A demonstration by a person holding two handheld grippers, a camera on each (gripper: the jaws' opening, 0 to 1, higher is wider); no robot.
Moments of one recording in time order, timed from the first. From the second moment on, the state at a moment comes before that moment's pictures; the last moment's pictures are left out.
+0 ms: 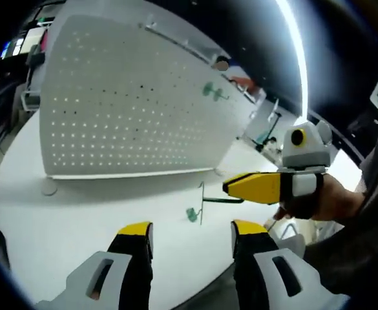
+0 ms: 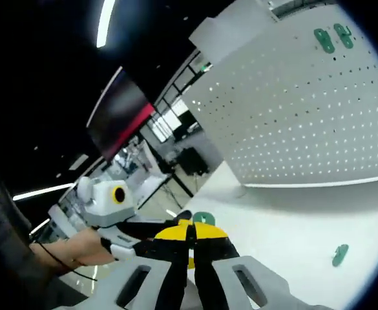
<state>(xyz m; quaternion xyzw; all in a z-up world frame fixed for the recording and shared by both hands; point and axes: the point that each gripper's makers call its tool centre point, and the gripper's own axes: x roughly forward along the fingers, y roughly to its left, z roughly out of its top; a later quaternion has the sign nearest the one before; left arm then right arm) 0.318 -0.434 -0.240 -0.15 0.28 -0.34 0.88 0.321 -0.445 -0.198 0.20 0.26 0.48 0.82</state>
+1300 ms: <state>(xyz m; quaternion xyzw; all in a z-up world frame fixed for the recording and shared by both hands) 0.307 -0.437 -0.226 -0.10 0.25 -0.37 0.89 0.292 -0.426 -0.186 0.18 0.27 0.52 0.79</state>
